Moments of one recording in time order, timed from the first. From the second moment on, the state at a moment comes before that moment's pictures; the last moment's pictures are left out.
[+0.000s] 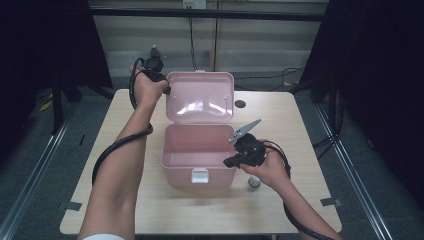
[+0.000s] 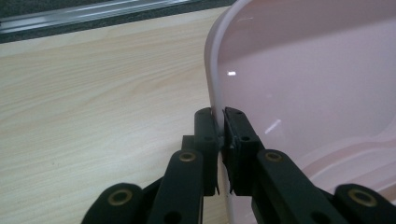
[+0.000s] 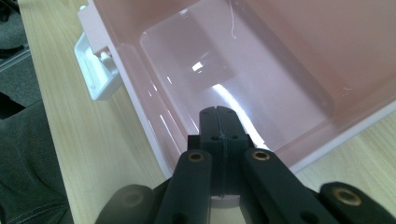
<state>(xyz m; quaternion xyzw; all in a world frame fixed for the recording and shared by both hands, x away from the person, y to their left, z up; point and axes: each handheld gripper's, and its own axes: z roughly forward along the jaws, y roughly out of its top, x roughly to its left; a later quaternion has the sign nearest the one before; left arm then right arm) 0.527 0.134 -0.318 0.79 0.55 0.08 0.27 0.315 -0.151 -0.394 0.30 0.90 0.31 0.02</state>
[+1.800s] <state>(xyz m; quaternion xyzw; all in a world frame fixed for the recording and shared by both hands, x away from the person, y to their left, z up) 0.549 0.135 -0.384 0.77 0.59 0.05 0.24 0.315 -0.152 -0.394 0.30 0.90 0.31 0.01</state>
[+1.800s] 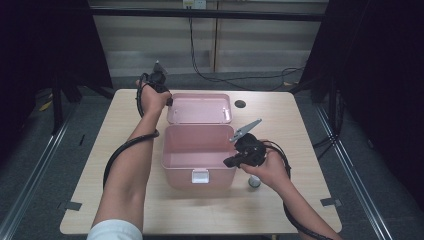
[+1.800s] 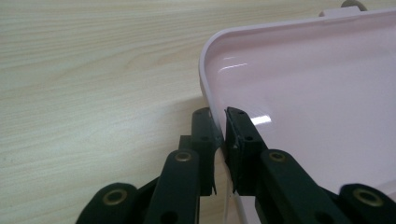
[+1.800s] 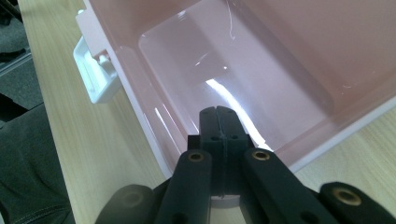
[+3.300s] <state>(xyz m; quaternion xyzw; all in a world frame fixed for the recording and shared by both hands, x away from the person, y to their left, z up) 0.501 0.170 -0.360 0.78 0.55 0.07 0.30 0.323 -0.156 -0.375 0.32 0.89 0.32 0.03</state>
